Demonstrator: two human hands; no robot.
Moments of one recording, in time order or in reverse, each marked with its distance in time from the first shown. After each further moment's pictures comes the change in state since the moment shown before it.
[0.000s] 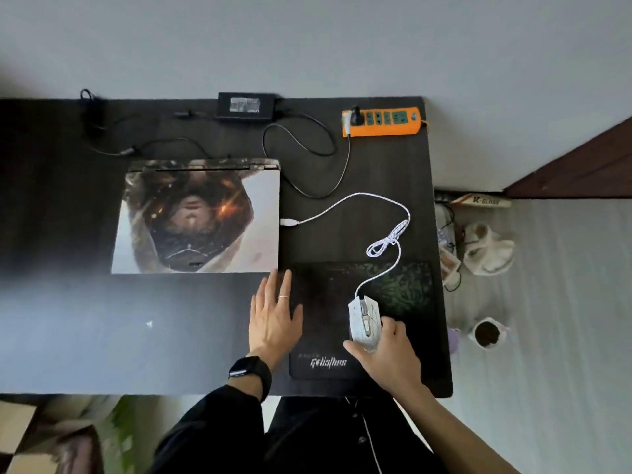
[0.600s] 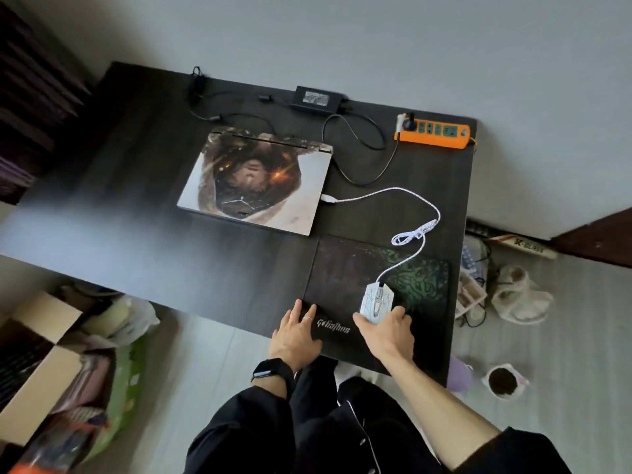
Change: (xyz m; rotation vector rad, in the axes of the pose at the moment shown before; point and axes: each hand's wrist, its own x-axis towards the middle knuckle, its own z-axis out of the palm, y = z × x) left_hand -0.116 0.028 0.038 -0.097 -0.367 -0.307; right_hand -0.010 0.005 0.007 0.031 0.011 0.015
